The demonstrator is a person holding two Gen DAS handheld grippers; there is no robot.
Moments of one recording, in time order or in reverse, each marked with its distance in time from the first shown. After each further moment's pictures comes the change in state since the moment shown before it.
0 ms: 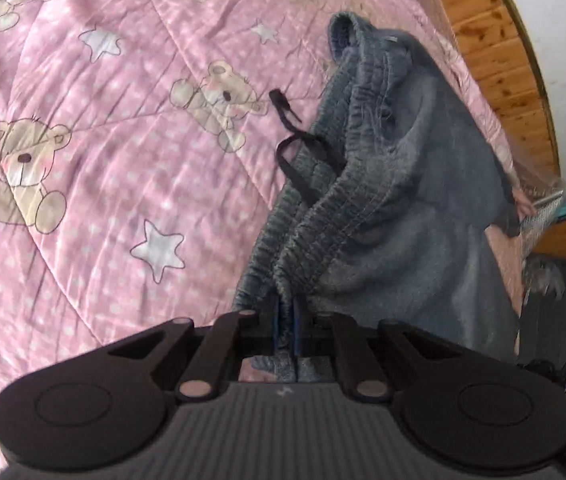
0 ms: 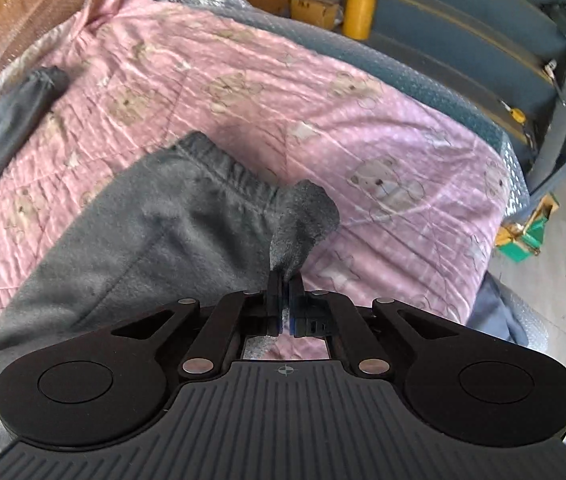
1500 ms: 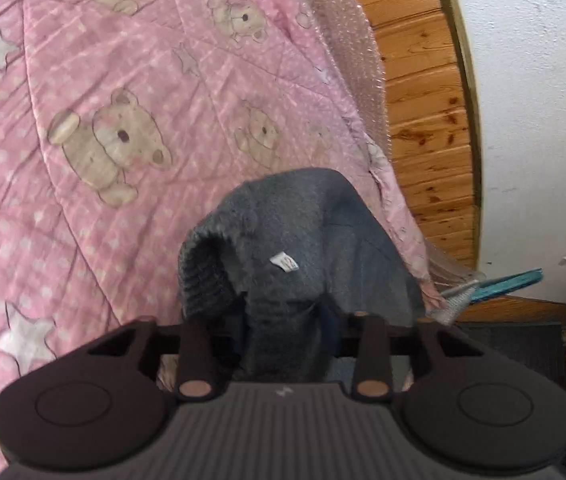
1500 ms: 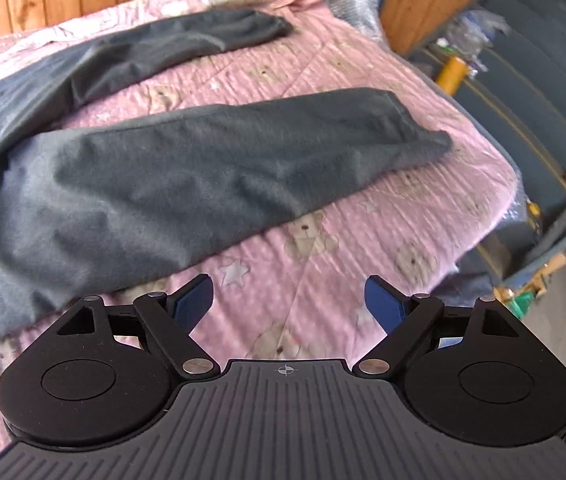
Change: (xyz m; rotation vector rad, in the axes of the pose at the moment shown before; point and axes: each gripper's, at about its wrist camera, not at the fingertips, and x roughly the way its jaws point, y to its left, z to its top) left arm 0.089 -0.051 0.208 0.012 -0.168 -0.279; right arm -0.210 0.154 -0.279 -0.381 -0.151 0.000
